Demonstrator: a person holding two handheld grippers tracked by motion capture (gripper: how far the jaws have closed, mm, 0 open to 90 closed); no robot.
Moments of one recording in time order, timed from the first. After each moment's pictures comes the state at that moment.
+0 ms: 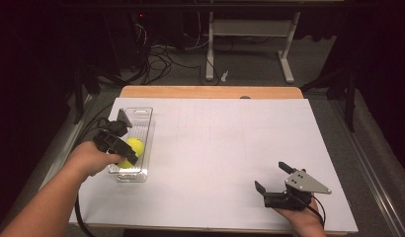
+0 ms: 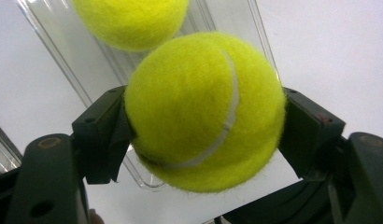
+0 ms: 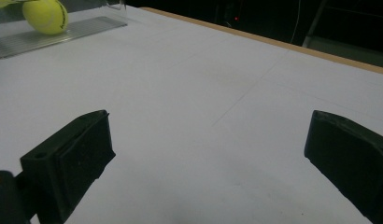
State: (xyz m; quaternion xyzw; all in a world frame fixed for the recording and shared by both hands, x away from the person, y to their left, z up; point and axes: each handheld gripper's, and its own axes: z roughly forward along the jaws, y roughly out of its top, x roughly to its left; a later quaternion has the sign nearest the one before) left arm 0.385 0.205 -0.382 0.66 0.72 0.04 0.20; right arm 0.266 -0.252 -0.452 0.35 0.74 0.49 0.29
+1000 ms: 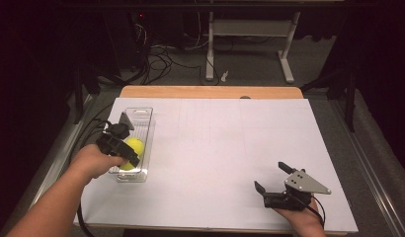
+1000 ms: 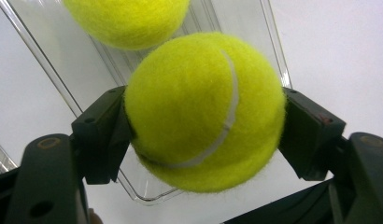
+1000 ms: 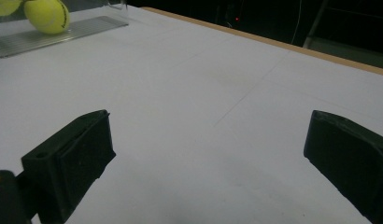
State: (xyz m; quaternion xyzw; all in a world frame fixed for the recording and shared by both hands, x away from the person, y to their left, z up) left arm 0.385 0.203 -0.392 0.65 0.73 0.04 0.20; right arm 0.265 -0.251 -0.452 0.35 0.75 0.49 0.29
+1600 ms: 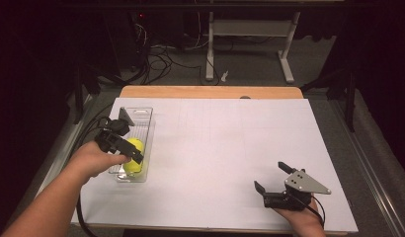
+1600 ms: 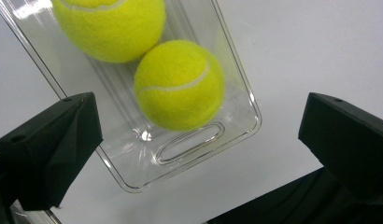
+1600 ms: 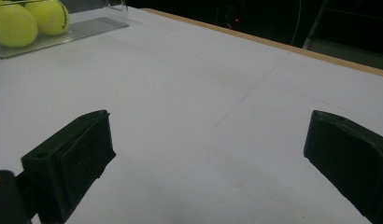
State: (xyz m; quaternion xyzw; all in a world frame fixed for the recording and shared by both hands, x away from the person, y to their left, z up) left arm 0.379 0.197 -0.368 0.65 0.72 0.04 0.23; right arm 0.265 -0.251 -0.452 0.35 0.74 0.49 0.29
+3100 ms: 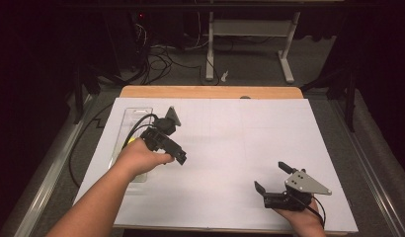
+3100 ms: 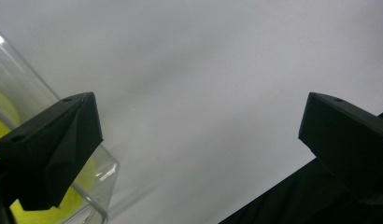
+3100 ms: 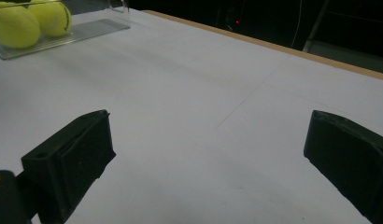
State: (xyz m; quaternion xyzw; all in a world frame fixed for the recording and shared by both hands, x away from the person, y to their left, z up) left arm 0.378 0.078 -0.360 0.70 0.66 0.01 0.25; right arm 0.264 -0.251 -0.450 0.35 0.74 0.49 0.29
